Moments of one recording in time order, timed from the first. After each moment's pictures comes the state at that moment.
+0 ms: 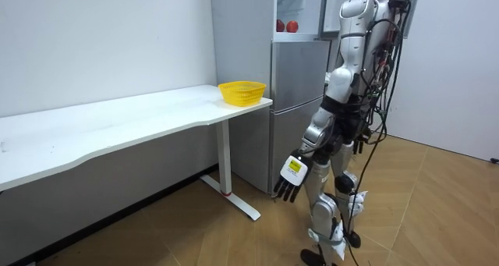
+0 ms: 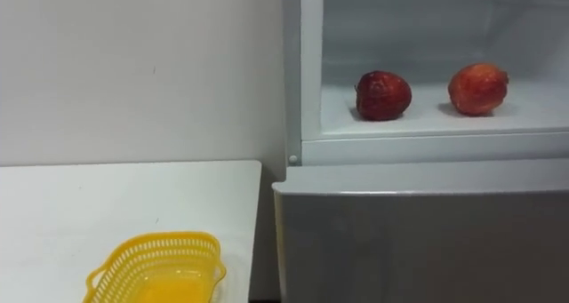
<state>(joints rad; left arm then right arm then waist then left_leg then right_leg) 0.20 0.18 0.05 1.12 -0.03 0.06 0.03 0.14 -0.23 -0.05 1.25 -0.26 0.13 0.03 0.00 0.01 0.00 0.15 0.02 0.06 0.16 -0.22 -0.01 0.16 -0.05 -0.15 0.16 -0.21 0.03</state>
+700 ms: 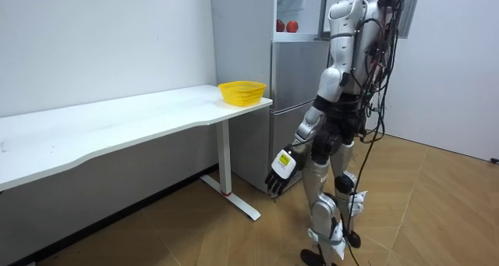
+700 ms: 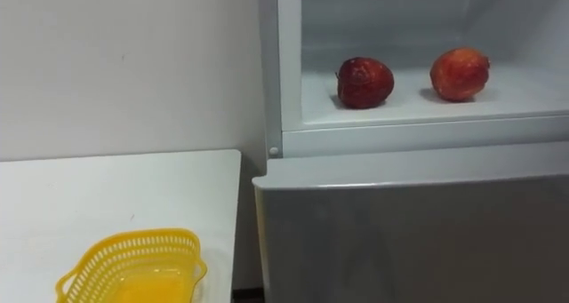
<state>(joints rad) 0.19 0.18 0.01 1.09 0.05 -0.02 0.13 0.20 -0.17 -0.06 0.83 0.11 -0.05 -0.27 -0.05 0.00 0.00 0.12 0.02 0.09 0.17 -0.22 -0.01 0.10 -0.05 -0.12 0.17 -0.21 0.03</state>
